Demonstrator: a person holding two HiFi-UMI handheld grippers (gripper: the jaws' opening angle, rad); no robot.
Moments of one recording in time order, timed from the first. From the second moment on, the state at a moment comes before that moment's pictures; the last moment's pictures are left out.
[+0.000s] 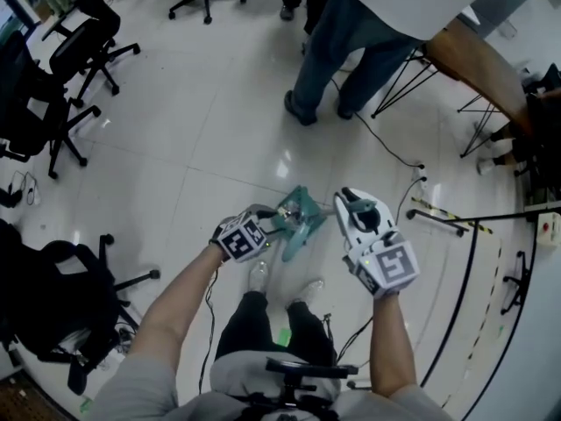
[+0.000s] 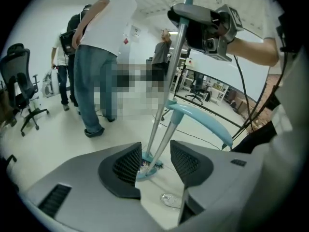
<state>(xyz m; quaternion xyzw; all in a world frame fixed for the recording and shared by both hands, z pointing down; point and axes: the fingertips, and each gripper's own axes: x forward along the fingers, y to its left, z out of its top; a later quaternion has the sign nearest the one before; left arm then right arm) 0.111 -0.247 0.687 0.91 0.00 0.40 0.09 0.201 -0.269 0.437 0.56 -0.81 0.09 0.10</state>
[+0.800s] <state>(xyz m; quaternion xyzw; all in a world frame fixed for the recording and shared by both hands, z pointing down) 0.178 -0.219 0.696 0.91 0.18 0.37 -0.03 0.162 -0.268 0.455 0.54 -0.83 0.12 0.10</state>
